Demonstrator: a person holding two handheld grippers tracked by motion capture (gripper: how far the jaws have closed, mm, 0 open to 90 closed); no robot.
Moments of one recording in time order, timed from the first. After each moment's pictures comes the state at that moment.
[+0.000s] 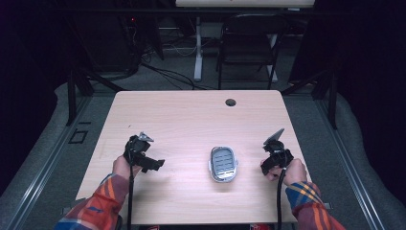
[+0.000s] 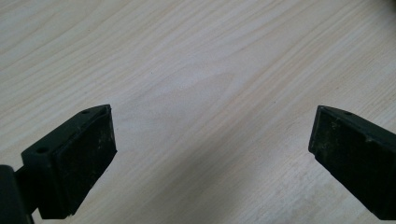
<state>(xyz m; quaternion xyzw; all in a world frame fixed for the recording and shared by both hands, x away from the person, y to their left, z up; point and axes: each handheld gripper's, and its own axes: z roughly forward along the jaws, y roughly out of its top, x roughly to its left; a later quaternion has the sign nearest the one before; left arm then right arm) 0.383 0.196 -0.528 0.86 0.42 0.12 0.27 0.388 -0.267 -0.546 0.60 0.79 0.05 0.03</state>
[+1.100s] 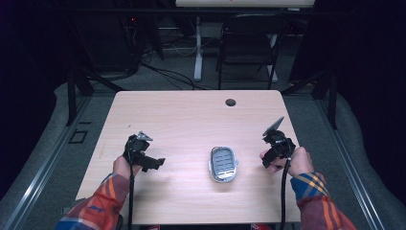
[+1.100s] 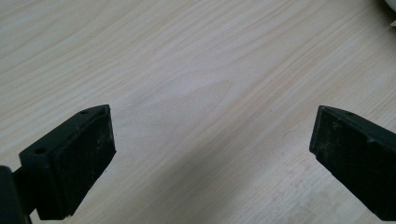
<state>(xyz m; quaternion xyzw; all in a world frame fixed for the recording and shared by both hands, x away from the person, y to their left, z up) 0.383 0.198 -0.527 0.85 0.42 0.12 0.28 0.395 -0.260 -0.499 0.55 0.83 0.05 0.03</state>
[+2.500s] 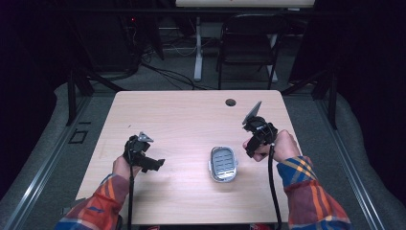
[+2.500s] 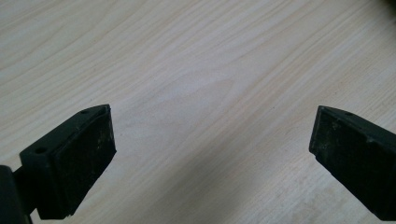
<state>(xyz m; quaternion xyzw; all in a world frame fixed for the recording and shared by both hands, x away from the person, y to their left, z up) 0.380 0.196 -0.525 0.86 0.41 0.14 0.28 0.409 -0.197 -0.447 0.48 0.88 0.05 0.04</state>
